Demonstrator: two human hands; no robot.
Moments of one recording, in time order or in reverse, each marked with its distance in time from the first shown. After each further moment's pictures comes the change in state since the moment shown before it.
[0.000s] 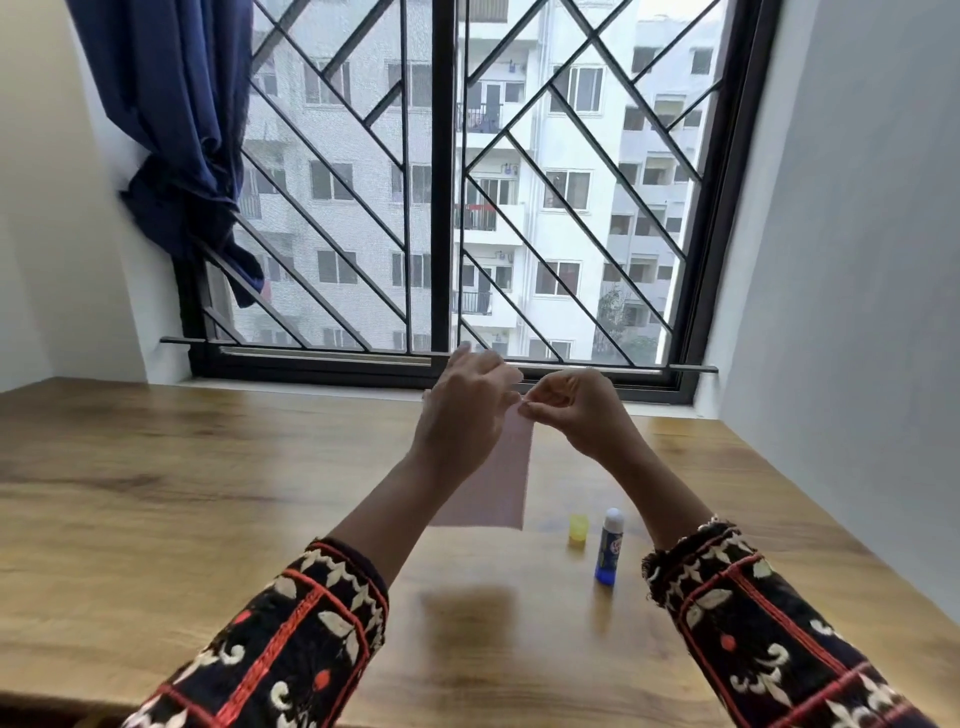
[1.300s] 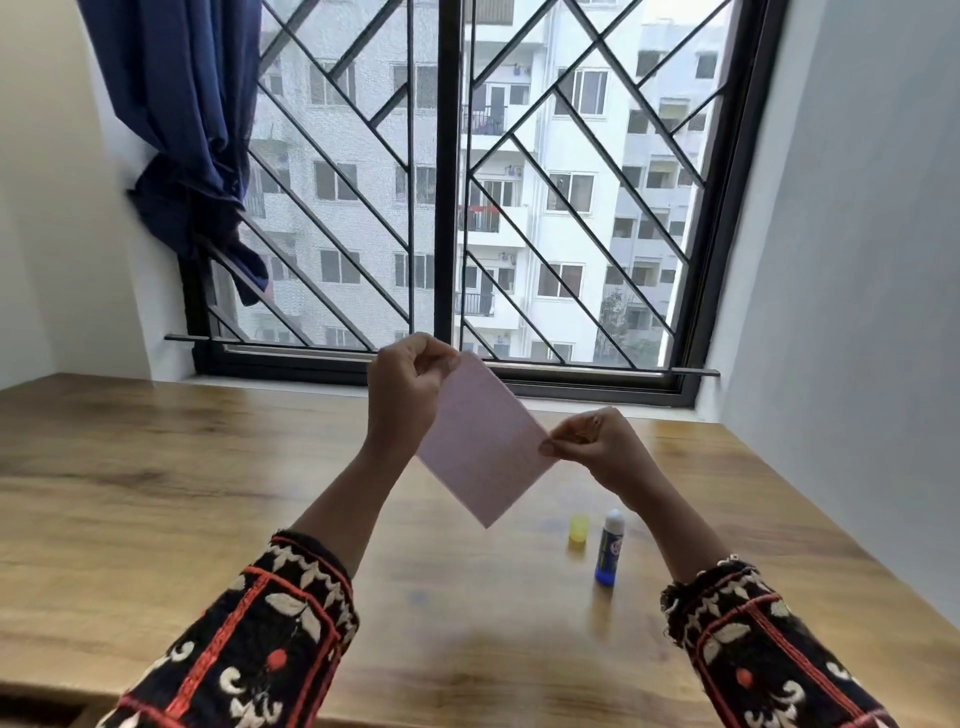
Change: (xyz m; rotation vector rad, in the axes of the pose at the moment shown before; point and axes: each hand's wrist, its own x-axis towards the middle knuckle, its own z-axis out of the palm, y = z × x) left_hand 0.004 -0.032 -0.020 -0.488 0.297 -0.408; right_hand -0.026 0.027 -0.003 0.188 -0.081 0.185
